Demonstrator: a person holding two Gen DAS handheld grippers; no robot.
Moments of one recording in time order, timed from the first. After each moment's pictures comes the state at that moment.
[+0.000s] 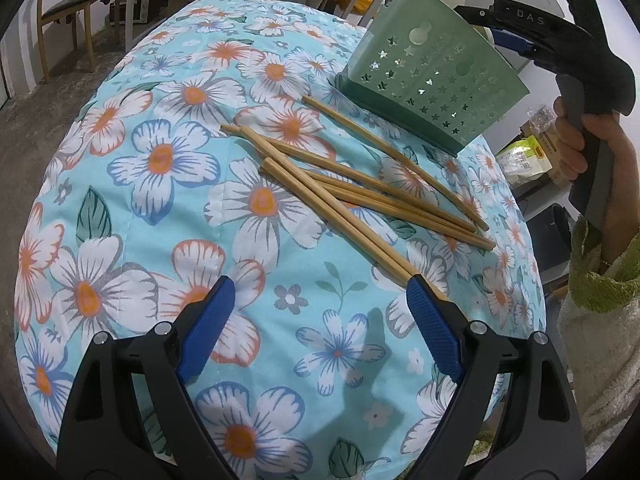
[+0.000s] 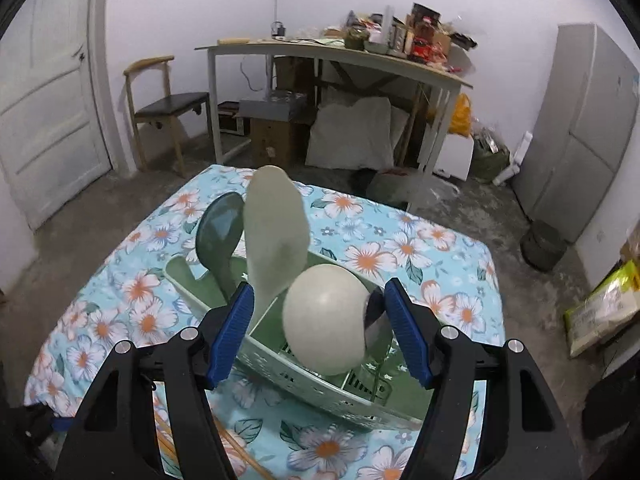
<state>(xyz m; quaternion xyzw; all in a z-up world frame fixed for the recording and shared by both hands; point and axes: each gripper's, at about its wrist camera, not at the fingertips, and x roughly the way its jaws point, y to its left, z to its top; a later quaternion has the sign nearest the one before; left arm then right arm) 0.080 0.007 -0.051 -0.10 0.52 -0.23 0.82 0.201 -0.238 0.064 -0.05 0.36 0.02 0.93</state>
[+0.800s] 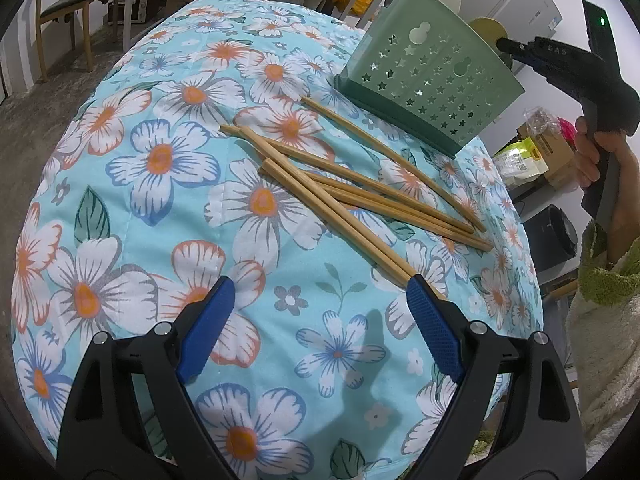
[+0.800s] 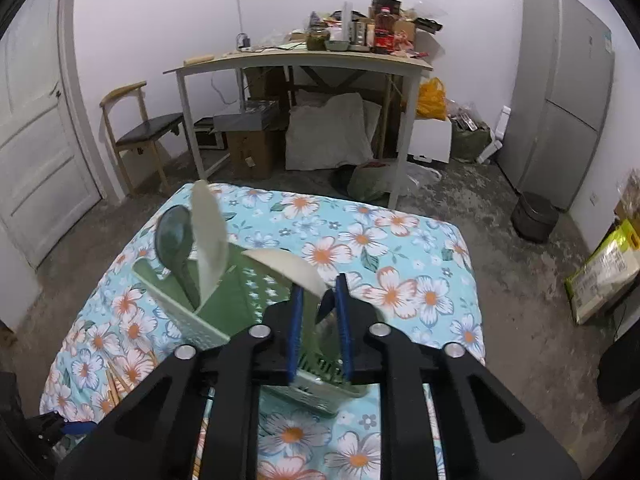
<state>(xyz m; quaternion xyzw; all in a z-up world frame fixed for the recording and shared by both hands) 0.079 0.007 -0.051 -0.10 0.51 -0.23 0.82 0.183 -0.301 0.077 0.01 0.36 -0.01 0.93</state>
